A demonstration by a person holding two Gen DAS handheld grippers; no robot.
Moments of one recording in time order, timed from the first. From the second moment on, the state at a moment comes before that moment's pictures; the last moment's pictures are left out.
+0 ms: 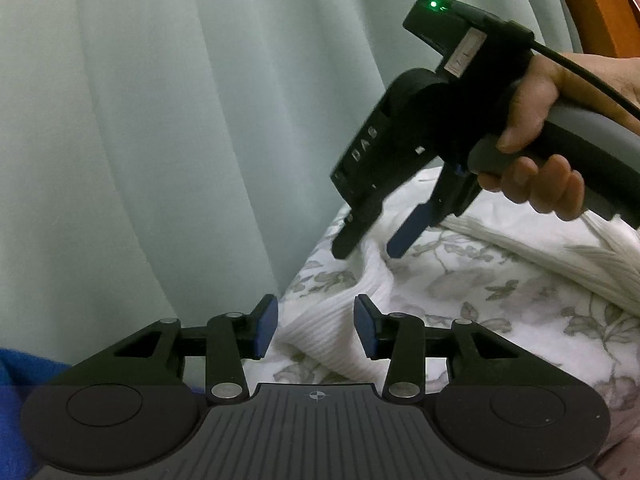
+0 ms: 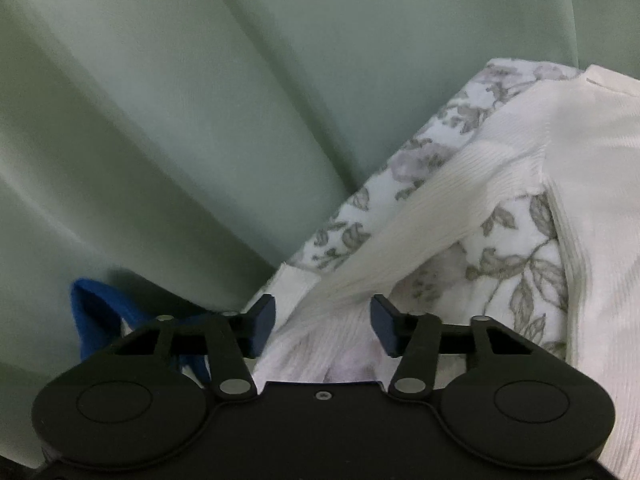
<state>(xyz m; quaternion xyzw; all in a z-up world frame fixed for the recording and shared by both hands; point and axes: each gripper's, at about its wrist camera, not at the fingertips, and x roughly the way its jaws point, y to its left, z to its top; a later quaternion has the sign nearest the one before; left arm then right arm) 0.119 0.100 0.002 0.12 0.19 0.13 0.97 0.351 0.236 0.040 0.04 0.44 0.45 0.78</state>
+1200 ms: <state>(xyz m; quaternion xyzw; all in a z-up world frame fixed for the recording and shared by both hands) 0.221 0.205 -0.010 -0.26 0.27 0.13 0.92 0.332 0.186 0.007 -0.04 0.38 0.44 0.81</state>
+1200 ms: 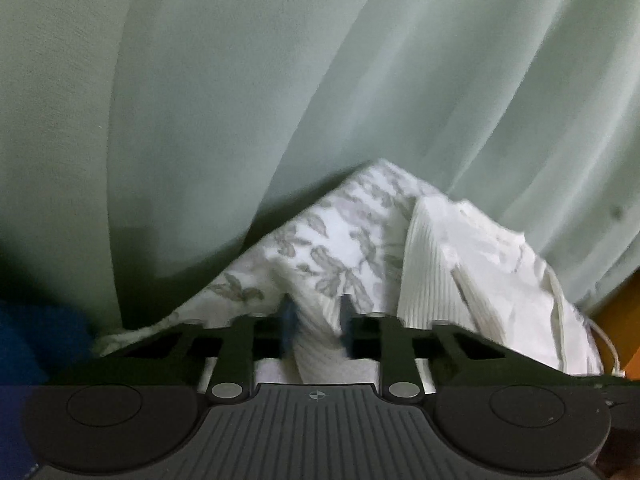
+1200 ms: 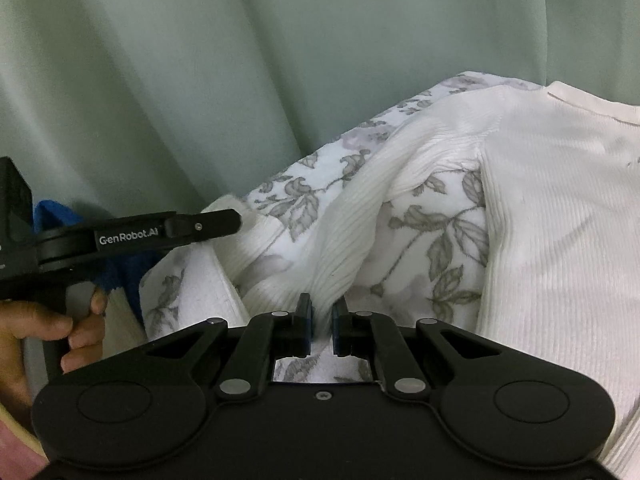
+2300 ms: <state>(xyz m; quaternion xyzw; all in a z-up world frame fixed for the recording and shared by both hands) 0.096 0.131 0.017 -0.10 0.08 0.14 0.98 0.307 0.148 0.019 -0.01 0.33 0.44 0.83</state>
